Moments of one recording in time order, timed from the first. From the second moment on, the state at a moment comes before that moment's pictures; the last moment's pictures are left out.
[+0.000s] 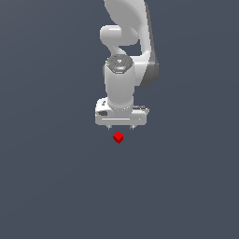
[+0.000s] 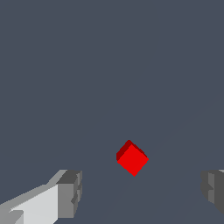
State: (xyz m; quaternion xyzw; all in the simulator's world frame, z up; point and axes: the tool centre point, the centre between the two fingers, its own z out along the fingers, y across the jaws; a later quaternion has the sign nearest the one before) arm 0.001 0.007 0.170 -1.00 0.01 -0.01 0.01
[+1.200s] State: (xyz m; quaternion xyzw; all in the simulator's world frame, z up) arm -0.016 -0.003 0.099 -0.98 0.18 0.00 0.01
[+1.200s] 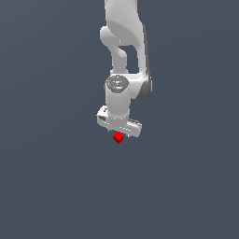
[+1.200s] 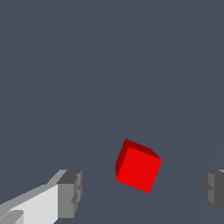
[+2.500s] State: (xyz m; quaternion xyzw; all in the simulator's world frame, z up) arm -0.037 -0.006 0.020 -0.93 0.36 0.00 0.00
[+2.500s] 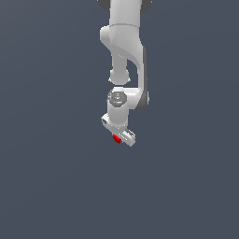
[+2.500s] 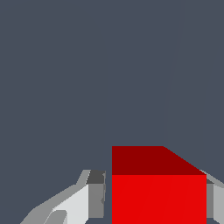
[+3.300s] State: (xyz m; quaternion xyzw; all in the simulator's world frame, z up) arm -0.036 -0.006 0.027 -0.93 0.35 0.00 0.00
